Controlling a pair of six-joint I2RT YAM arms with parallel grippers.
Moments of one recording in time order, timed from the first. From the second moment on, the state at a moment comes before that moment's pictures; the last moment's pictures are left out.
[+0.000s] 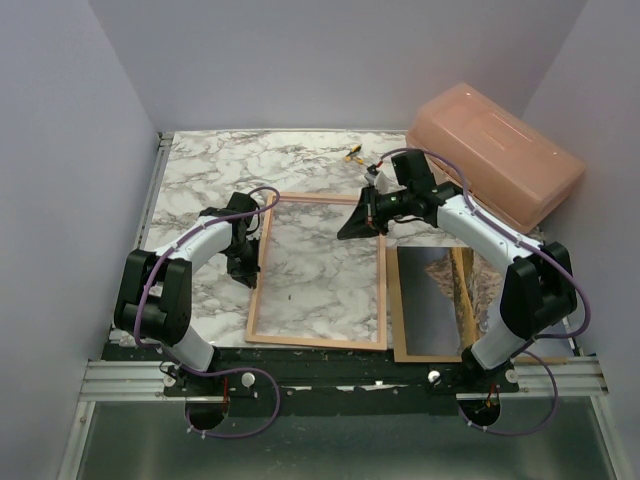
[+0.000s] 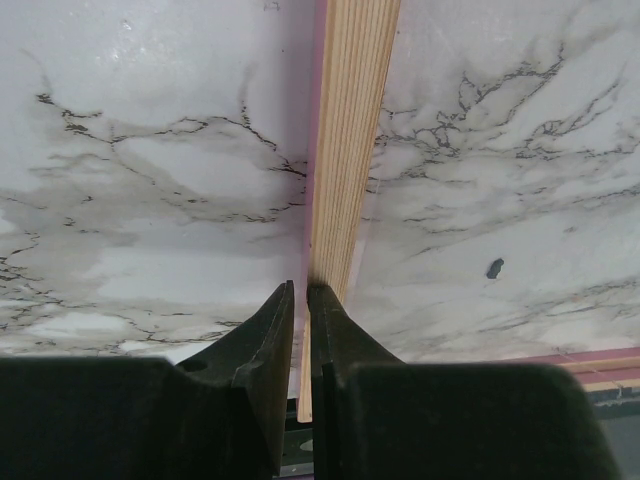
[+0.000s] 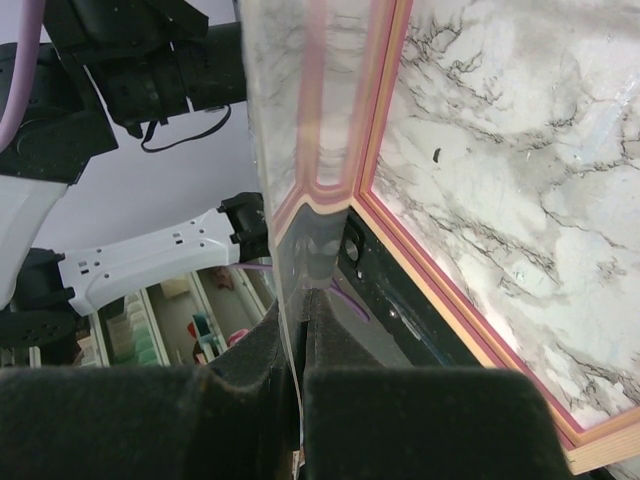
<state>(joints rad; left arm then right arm) -0.26 1.58 0.97 -0.83 0.13 -0.28 0.46 1.63 1.27 -0.46 -0.86 0.76</state>
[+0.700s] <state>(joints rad) -0.26 1.58 0.97 -0.83 0.13 -0.28 0.48 1.63 1.26 -0.45 -0.84 0.78</state>
